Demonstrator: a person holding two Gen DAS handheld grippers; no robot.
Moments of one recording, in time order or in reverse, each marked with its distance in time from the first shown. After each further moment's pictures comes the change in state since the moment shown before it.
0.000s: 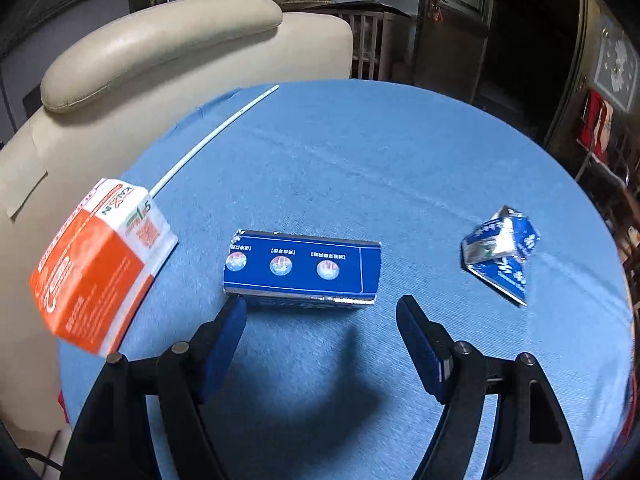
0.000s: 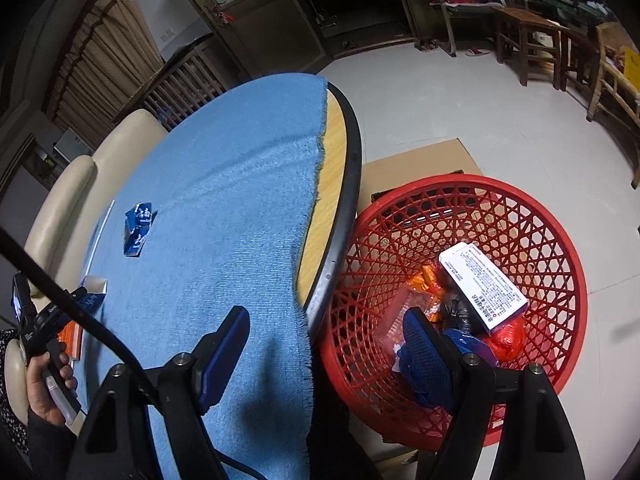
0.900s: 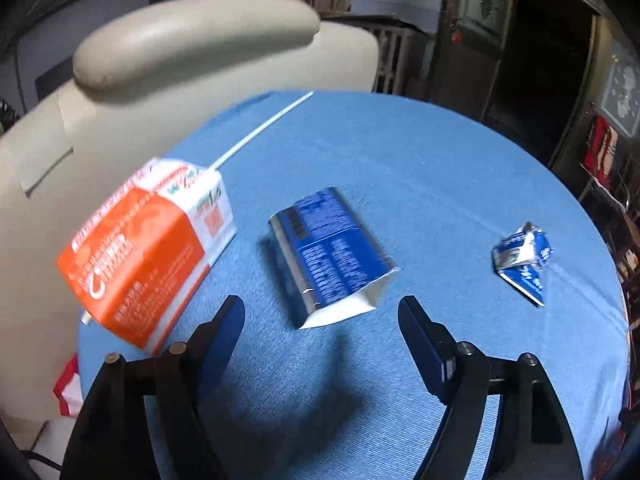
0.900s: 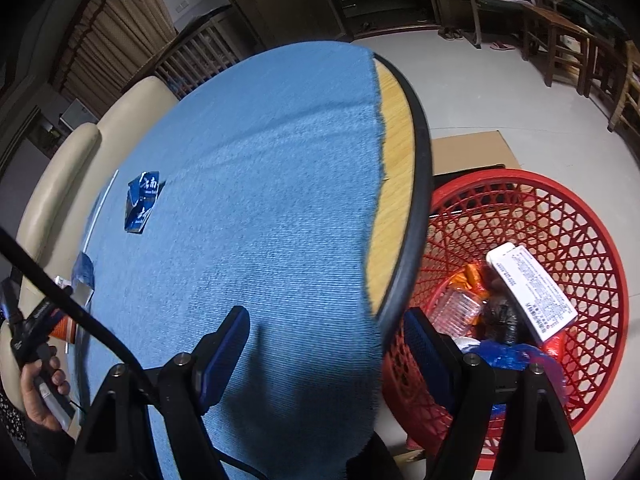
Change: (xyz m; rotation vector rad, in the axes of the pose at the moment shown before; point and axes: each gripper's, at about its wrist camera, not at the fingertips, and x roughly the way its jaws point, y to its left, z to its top) left arm -0.021 0.049 -0.012 -0.066 -0.046 -0.012; right arm 0.042 0.043 0.003 -0.076 0.076 0.003
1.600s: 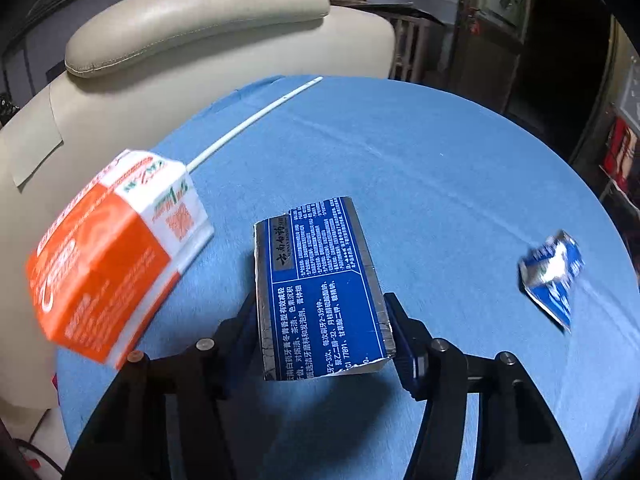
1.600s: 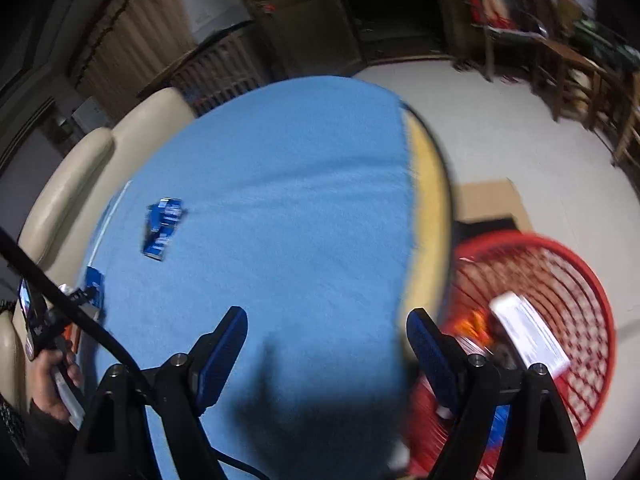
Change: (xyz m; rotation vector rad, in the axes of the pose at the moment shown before) left arm 0.047 -0.016 0.006 -0.032 0.046 0.046; right arm -0.013 0.042 0.035 -0.093 -0.093 0.024
